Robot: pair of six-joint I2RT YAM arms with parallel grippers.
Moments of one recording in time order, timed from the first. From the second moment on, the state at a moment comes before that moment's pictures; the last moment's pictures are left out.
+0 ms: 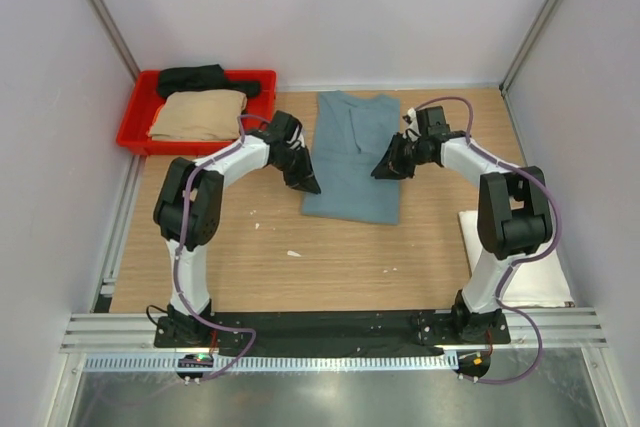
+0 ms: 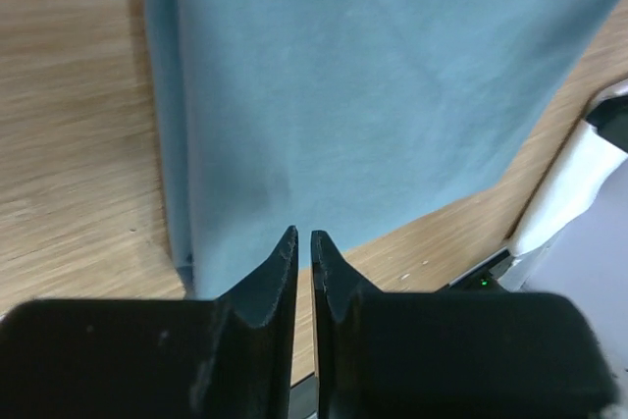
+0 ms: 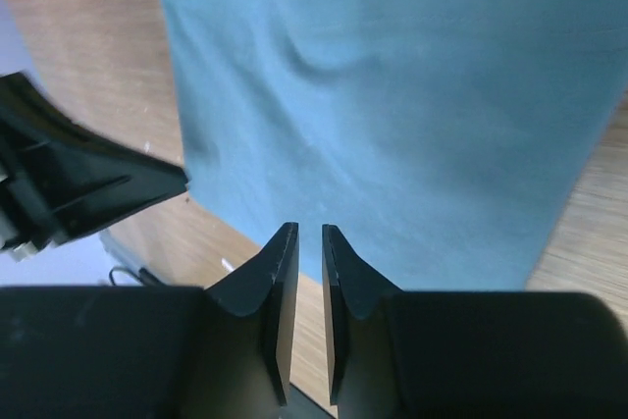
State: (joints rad) left arm -0.45 2.02 1.51 -0.60 0.44 -0.66; right arm 0.17 1.81 1.24 -0.43 -0.53 0.55
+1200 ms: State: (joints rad) left arm -0.61 1.81 1.20 -0.67 0.34 -0.62; right arm 0.14 1.57 0.94 -0.61 -0.55 0.36
